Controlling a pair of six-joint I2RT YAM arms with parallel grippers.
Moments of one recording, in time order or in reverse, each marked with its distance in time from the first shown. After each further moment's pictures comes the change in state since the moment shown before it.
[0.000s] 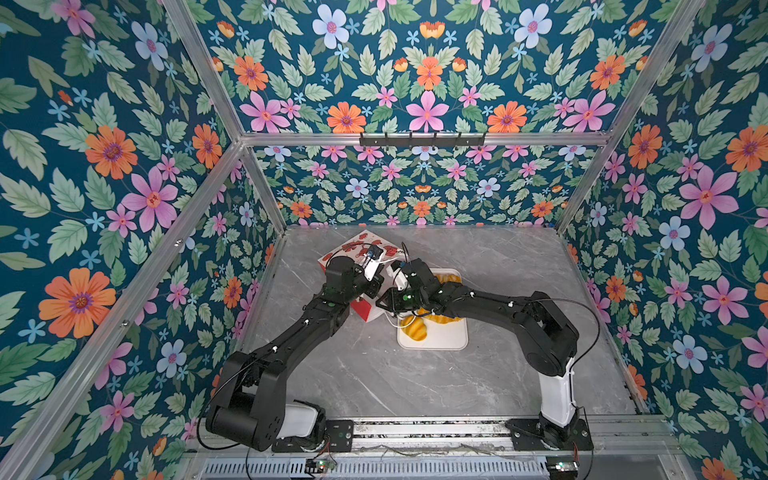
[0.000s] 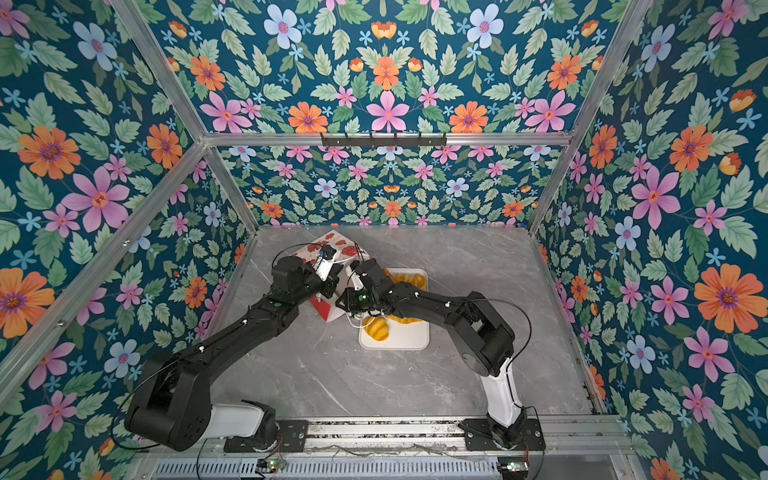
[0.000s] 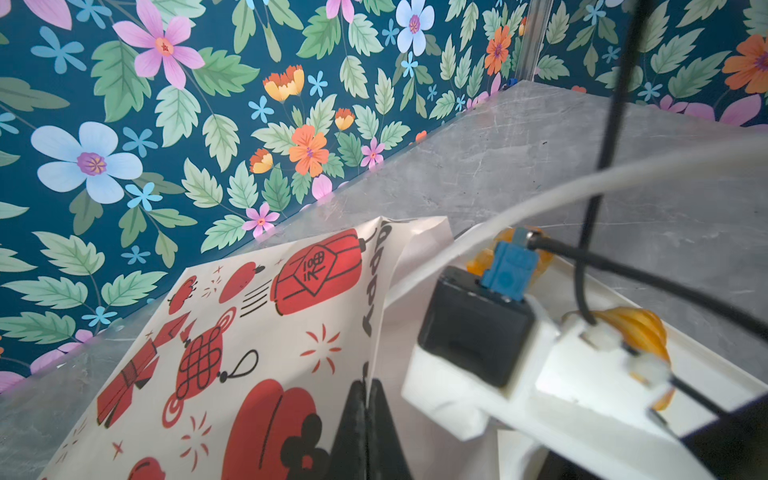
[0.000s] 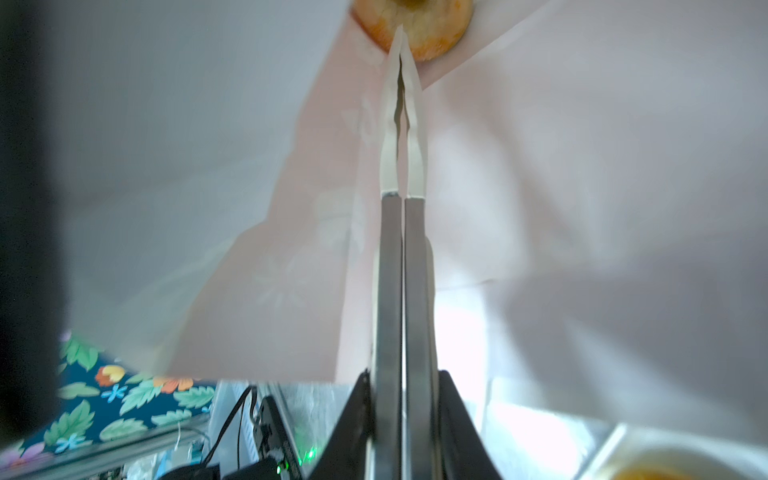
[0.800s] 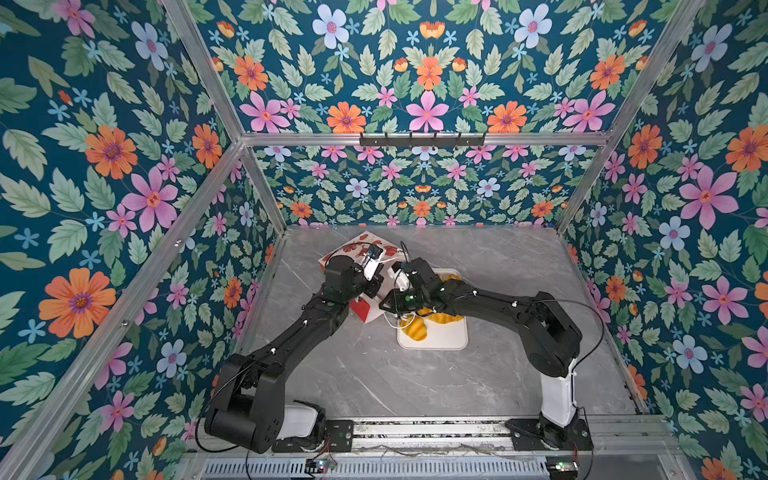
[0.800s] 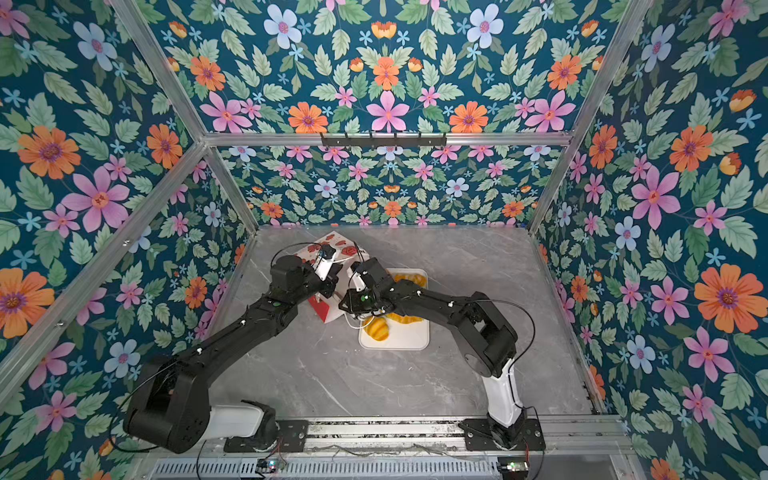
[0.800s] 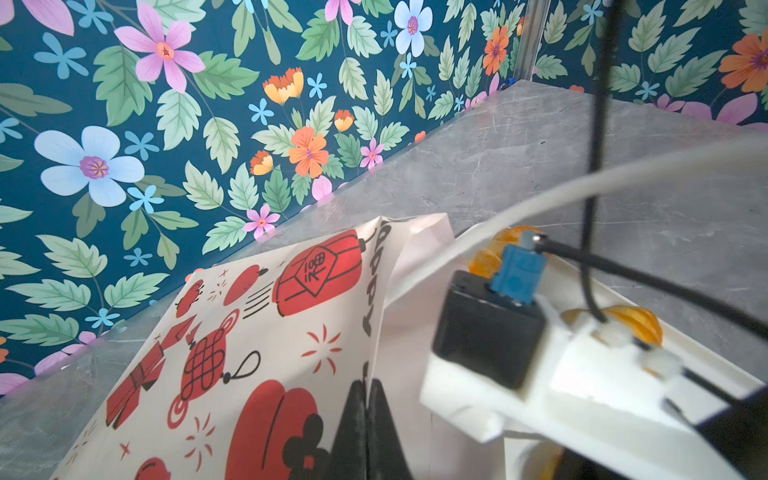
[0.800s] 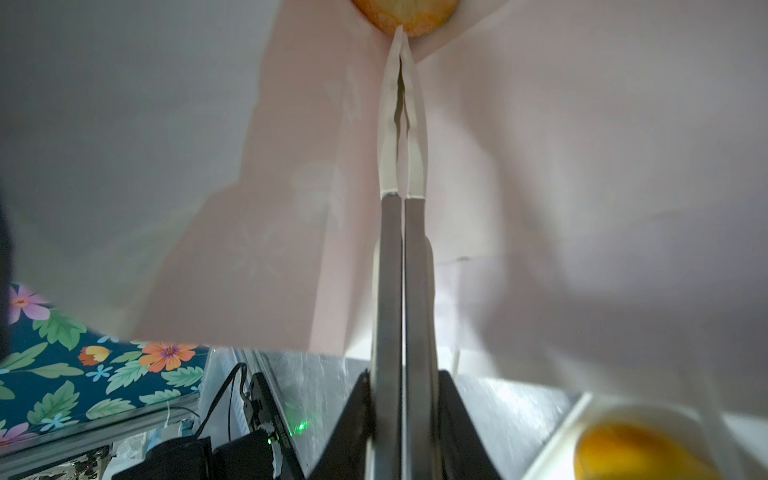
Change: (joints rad) left arm 0.000 -0.009 0.010 -0.023 0.012 0.007; right arm -0.008 0.031 0.070 -0.090 -0.008 -0.047
